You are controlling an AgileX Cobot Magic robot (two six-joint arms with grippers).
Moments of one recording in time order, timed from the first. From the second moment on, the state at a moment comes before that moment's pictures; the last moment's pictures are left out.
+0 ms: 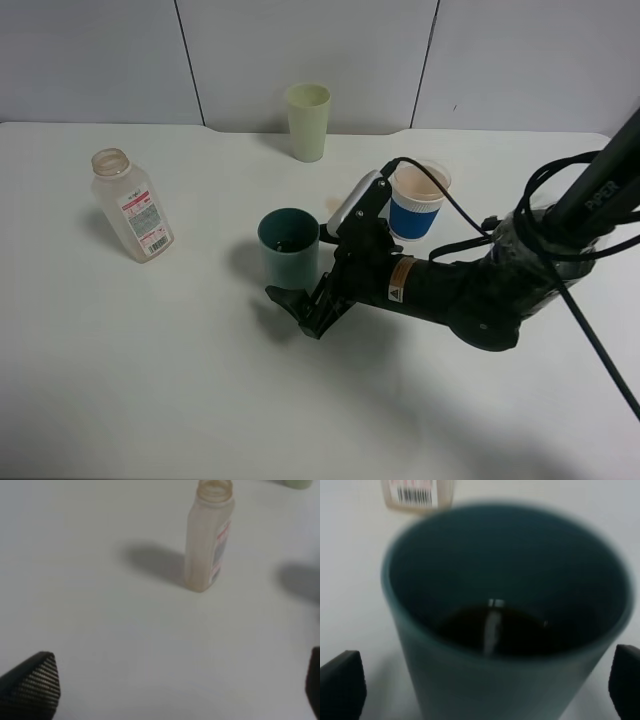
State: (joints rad) left arm -0.04 0.00 -0.51 -0.04 1.05 0.04; right arm 0.69 2.10 -0.59 -0.25 -1.06 -0.12
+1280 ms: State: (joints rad) left arm -0.04 0.00 -0.51 -0.04 1.05 0.04; right arm 0.69 2.25 -0.72 -0.29 -1.20 -0.15
